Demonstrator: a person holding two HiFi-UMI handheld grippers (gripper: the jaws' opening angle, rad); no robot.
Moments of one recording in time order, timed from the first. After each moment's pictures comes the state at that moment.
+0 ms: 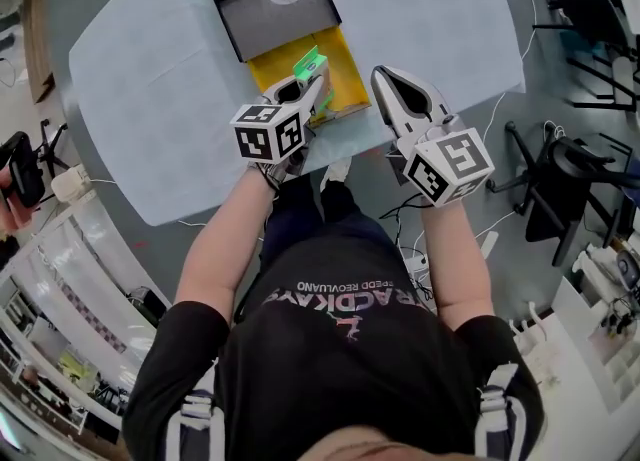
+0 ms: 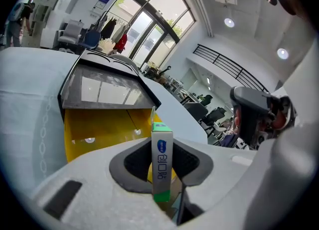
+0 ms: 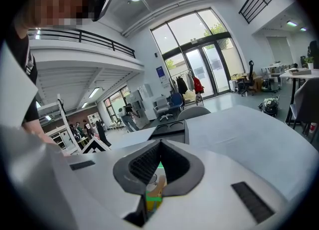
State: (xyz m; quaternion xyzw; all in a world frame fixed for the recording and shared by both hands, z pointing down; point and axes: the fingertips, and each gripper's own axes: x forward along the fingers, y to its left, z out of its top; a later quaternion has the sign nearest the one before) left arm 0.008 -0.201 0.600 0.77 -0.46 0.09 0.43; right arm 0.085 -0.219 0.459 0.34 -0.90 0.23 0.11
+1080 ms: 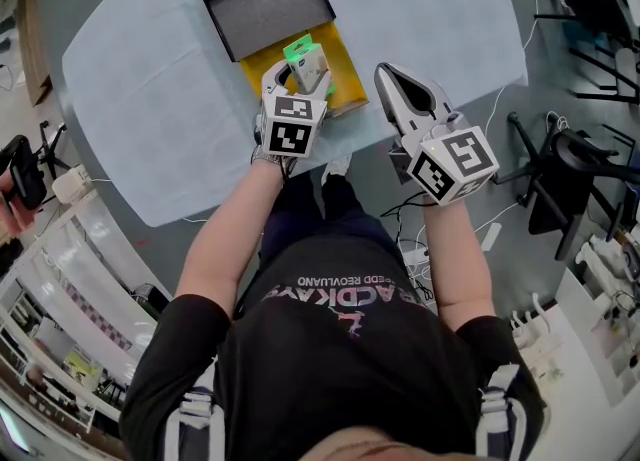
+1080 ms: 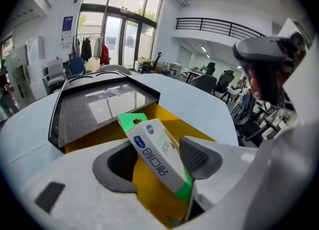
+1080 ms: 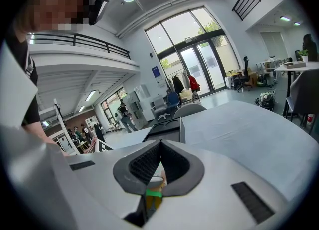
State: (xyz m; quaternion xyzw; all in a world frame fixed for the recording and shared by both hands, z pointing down) left arm 0.013 -0.213 0.634 0.77 -0.49 0.28 0.29; right arm 0.097 -0.222 0.472 0.35 -0.89 0.25 0.10
